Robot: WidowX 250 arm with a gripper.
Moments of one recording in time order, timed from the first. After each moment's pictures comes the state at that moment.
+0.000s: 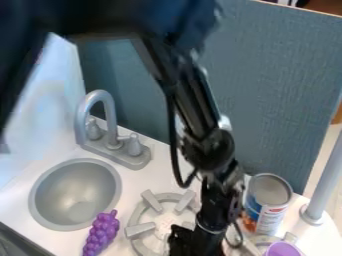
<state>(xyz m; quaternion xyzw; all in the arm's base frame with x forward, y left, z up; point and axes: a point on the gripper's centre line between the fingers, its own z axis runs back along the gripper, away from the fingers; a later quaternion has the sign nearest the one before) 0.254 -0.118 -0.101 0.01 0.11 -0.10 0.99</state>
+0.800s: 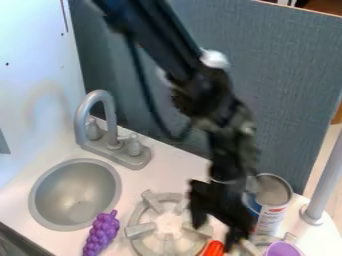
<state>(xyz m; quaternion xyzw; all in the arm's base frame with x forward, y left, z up) 0.273 -0.151 -0.030 -0.04 0.02 -0.18 0.98</state>
